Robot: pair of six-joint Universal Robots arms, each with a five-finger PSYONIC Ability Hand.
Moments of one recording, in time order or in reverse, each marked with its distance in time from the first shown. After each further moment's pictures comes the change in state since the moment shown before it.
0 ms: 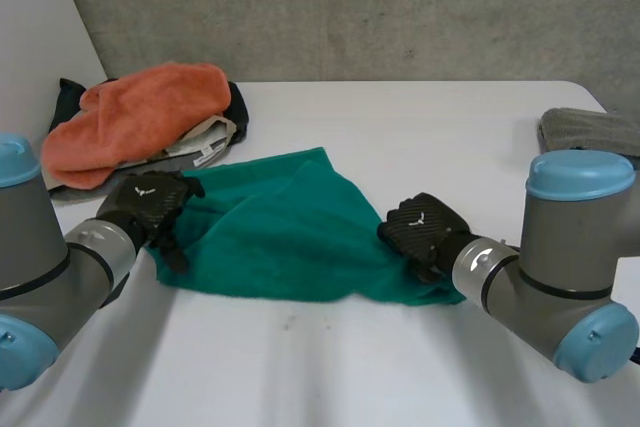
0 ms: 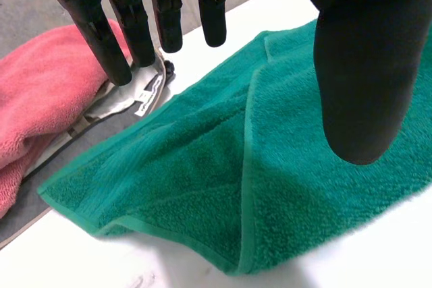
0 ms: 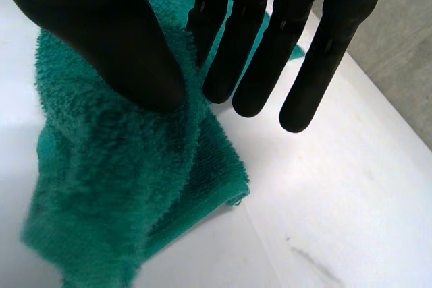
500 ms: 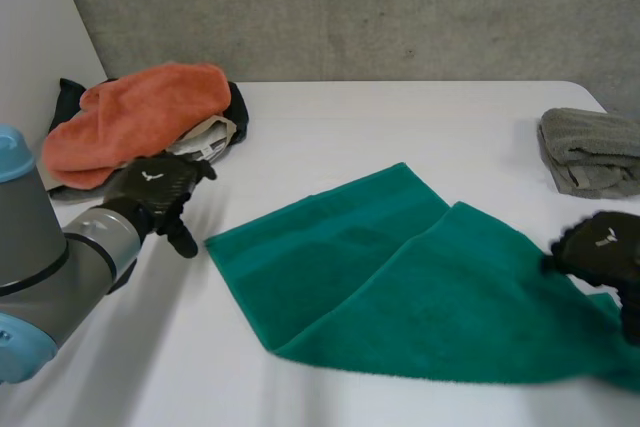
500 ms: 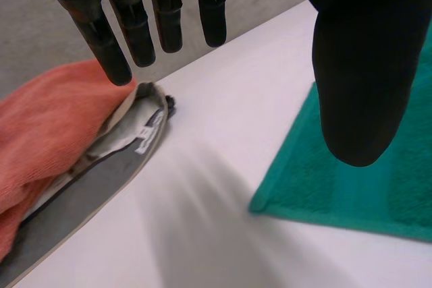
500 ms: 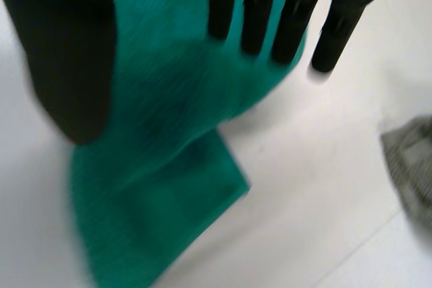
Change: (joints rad) left arm -0.013 0.019 0.016 0.034 0.053 -0.012; right arm -0.587 -0.397 0.140 0.689 -0.113 -0.595; left_hand 0.000 0.000 0.000 0.000 -0.001; right_hand -0.706 -0.777 -0.763 -0.768 -0.757
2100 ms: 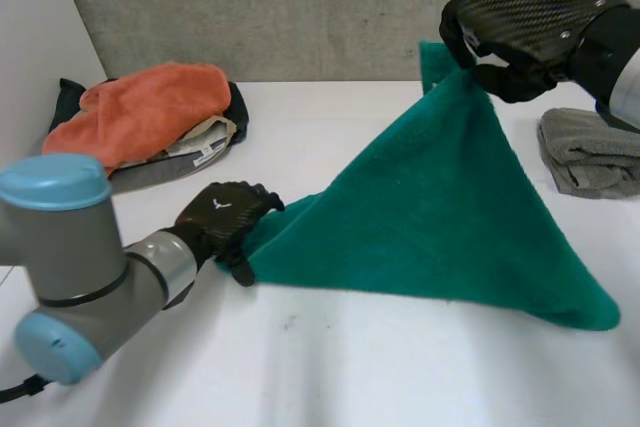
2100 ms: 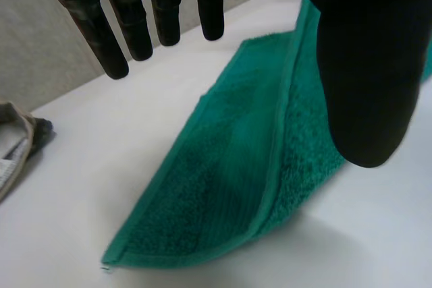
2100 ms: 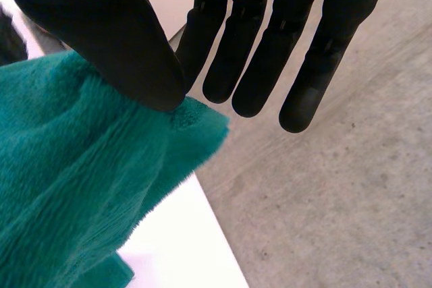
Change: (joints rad) left arm -0.096 -0.171 0.052 0.053 0.161 0.007; right arm 0.393 -0.053 -0.484 -0.333 -0.147 0.665; left_hand -0.016 -0.018 -0.024 -0.028 -0.029; right_hand 0.731 0.779 0.767 0.774 0.765
